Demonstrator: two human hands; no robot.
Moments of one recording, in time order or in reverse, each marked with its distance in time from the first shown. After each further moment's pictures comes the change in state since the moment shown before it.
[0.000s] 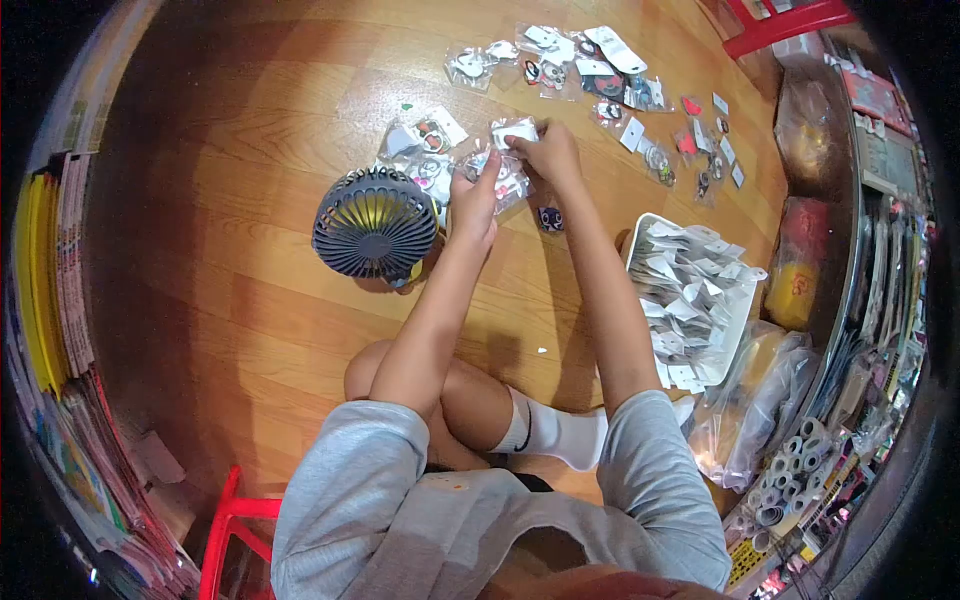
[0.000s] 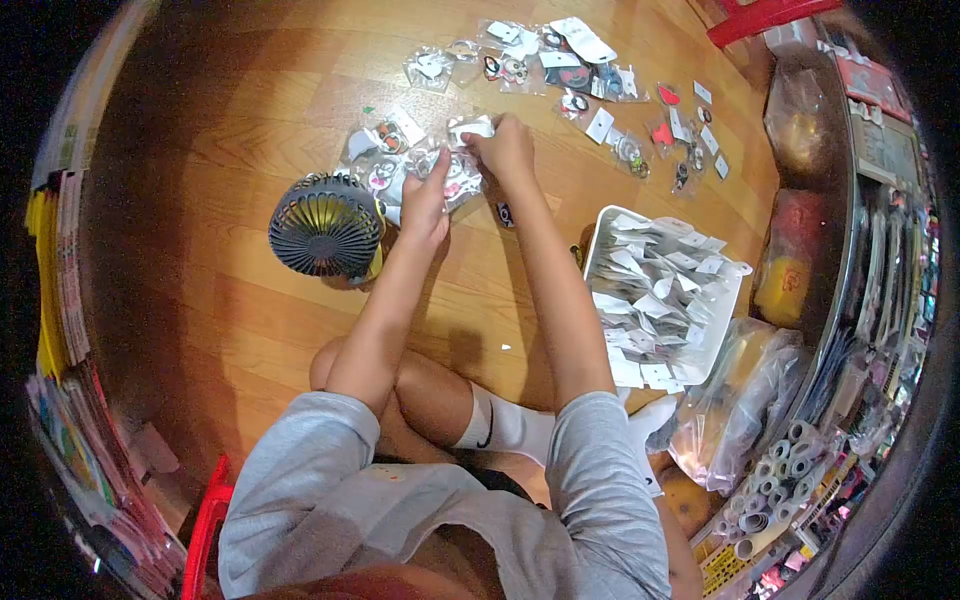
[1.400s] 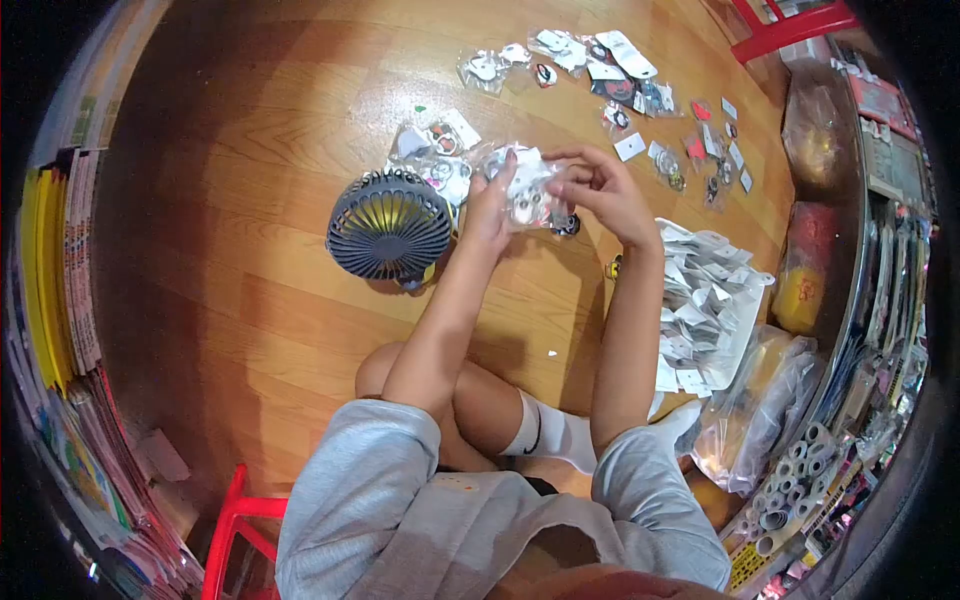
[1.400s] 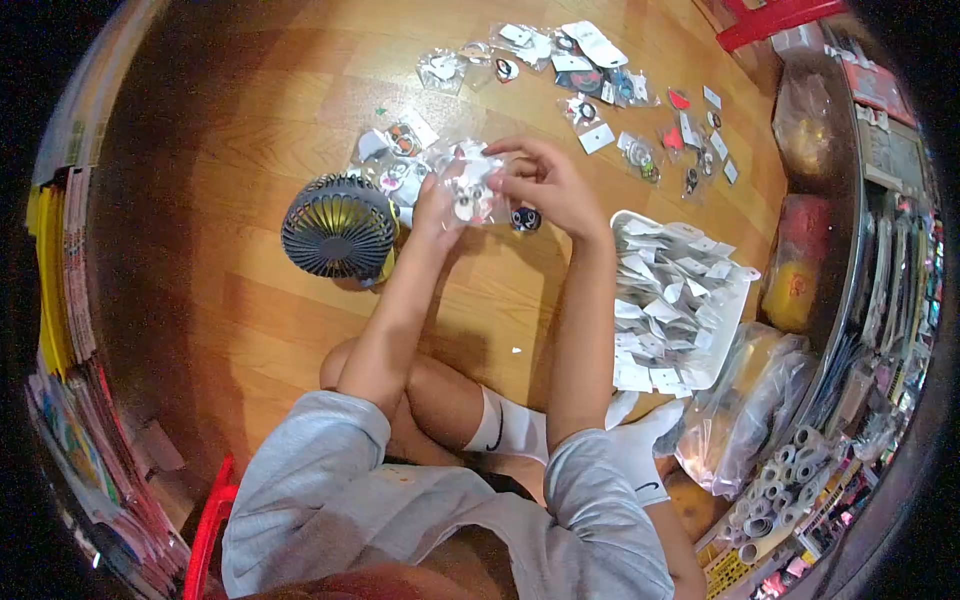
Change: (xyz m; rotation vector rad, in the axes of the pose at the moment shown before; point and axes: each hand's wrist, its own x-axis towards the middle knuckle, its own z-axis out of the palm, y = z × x) left_hand -0.003 0.008 -0.002 -0.087 -0.149 -0.245; right_hand -0.072 -0.029 -0.081 0.732 -0.457 -0.170
